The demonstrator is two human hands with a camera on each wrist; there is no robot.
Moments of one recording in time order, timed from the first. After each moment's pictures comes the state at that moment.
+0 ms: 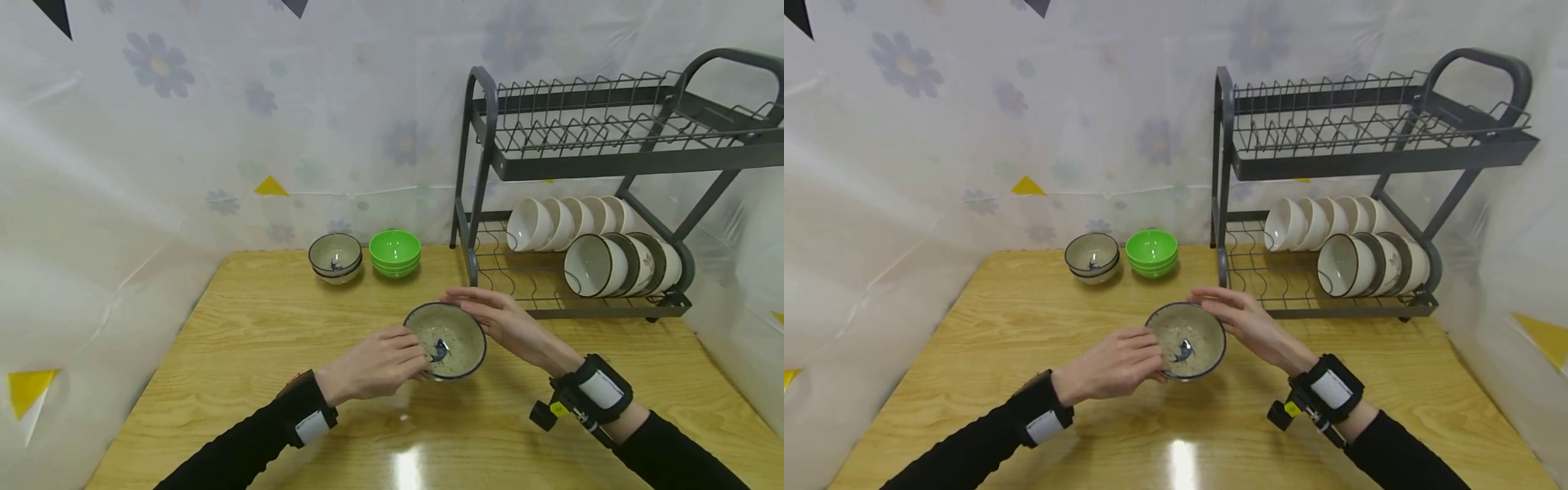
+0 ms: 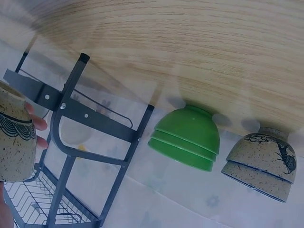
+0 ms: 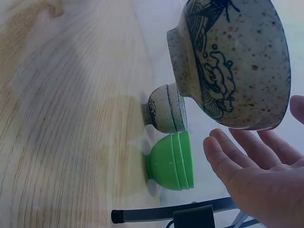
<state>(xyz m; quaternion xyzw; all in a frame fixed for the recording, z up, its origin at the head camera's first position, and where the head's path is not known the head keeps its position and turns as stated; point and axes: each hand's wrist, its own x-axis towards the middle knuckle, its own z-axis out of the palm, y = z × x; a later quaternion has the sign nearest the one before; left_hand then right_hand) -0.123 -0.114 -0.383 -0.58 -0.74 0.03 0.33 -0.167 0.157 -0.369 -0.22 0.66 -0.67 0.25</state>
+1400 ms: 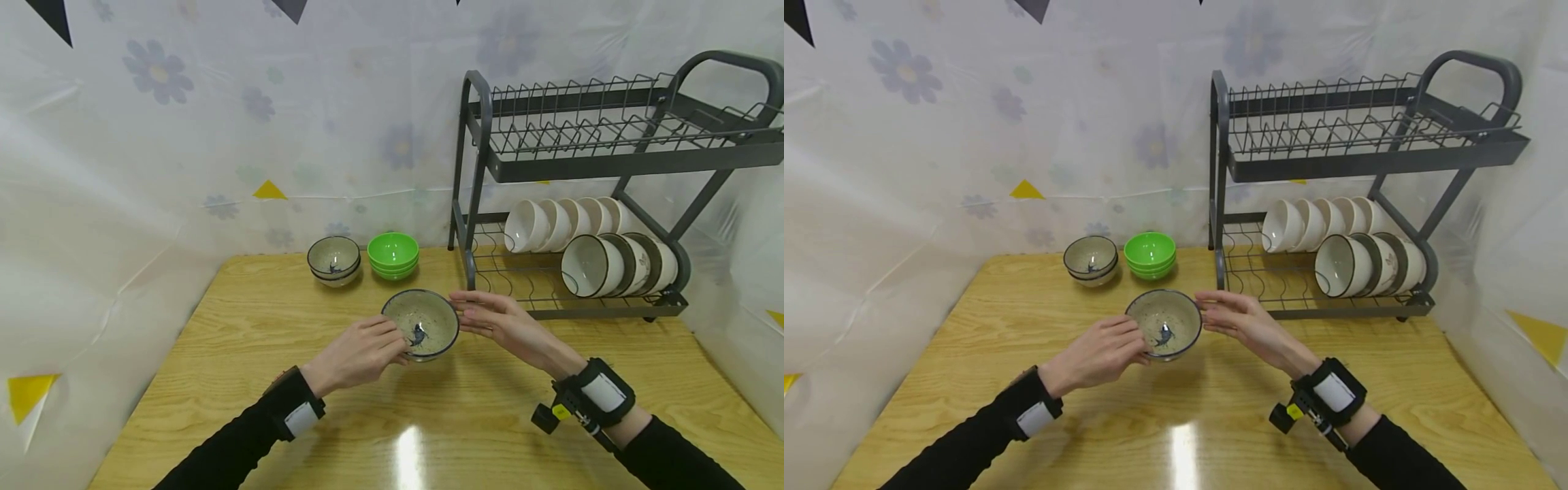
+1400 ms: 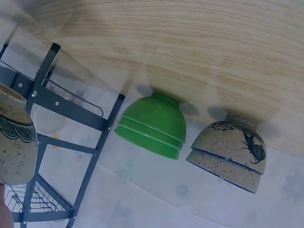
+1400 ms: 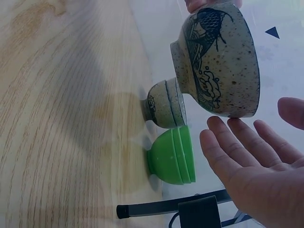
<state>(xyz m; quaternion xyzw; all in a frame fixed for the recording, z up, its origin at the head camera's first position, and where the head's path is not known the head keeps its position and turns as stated) -0.131 -0.135 -0.383 -0.53 -0.79 0.01 0.30 -0.166 0.166 -0.375 -0.23 0.65 -0.68 0.26</state>
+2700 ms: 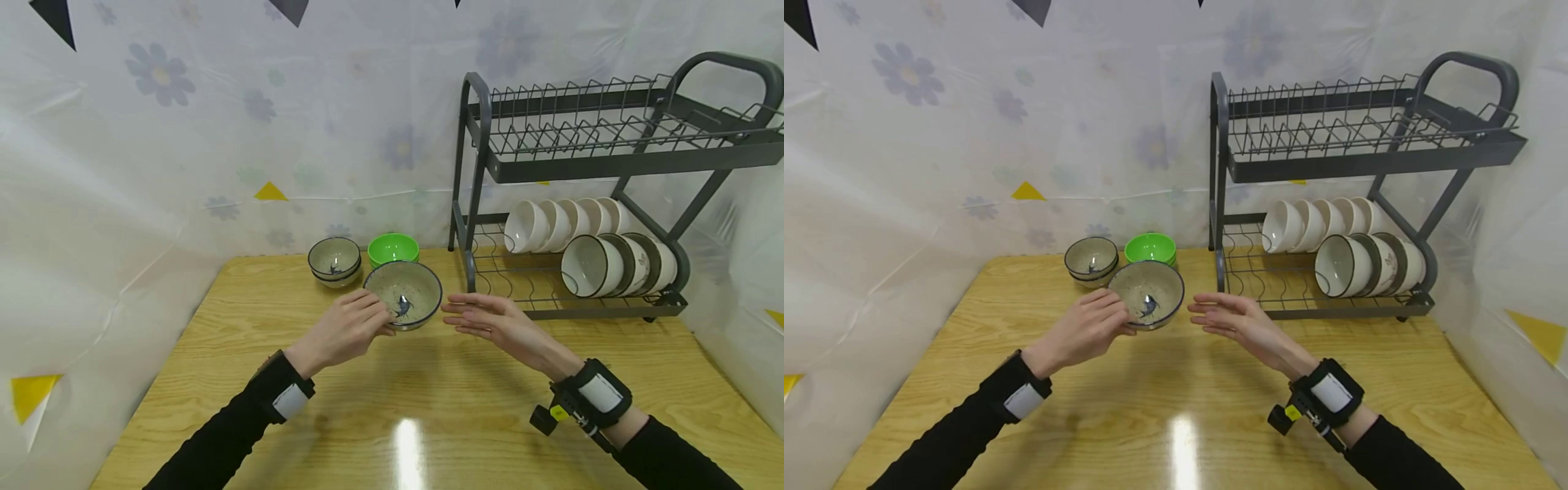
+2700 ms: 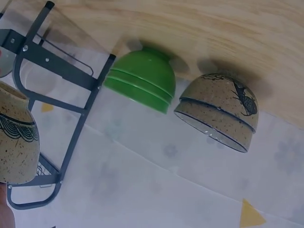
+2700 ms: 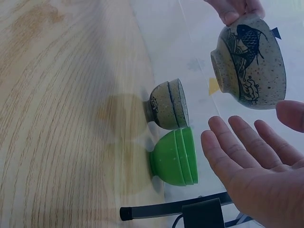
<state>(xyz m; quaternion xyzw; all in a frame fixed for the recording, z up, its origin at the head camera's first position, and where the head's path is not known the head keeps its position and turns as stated) -0.148 -0.153 -0.357 -0.51 -0.78 -0.01 0.36 -0.166 0.165 -0.381 -0.25 0.63 -0.69 0.26</state>
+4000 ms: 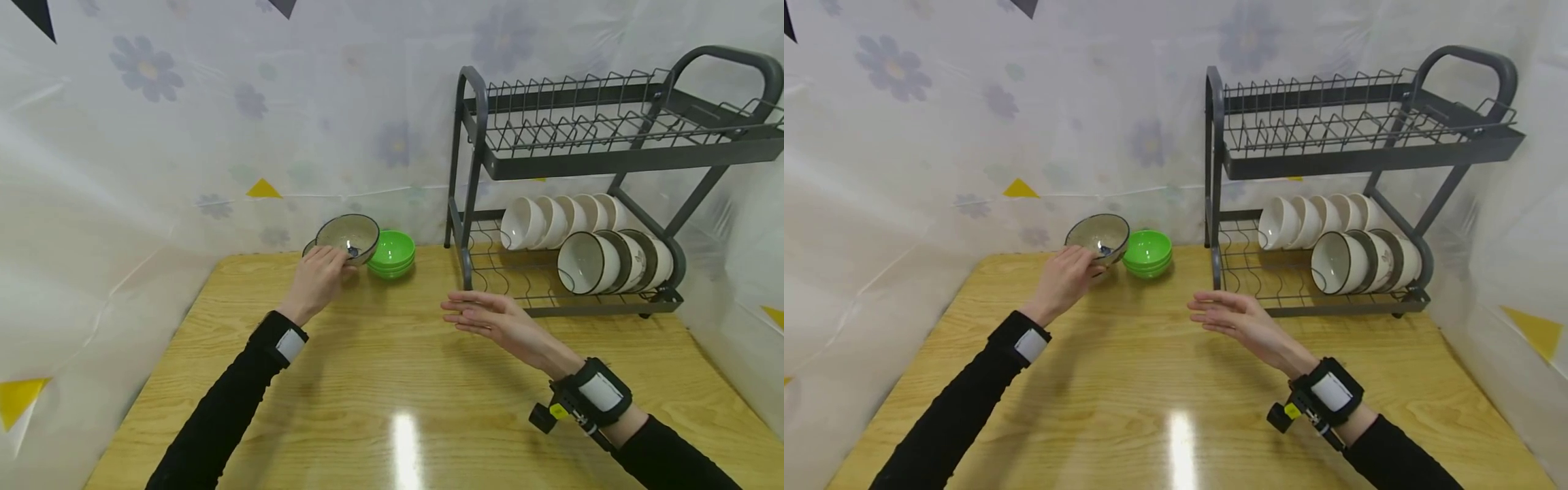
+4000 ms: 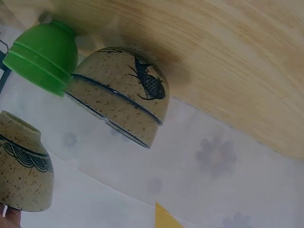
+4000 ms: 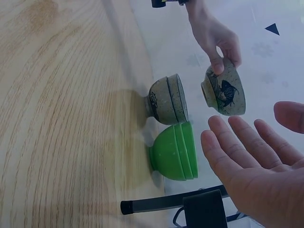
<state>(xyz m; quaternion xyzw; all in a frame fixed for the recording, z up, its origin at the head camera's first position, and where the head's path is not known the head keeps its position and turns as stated) -0.223 -0.195 -0.370 -0.31 -0.88 -0.04 0.35 -0.169 0.172 -0.384 -0.25 0.62 -0.70 0.25</state>
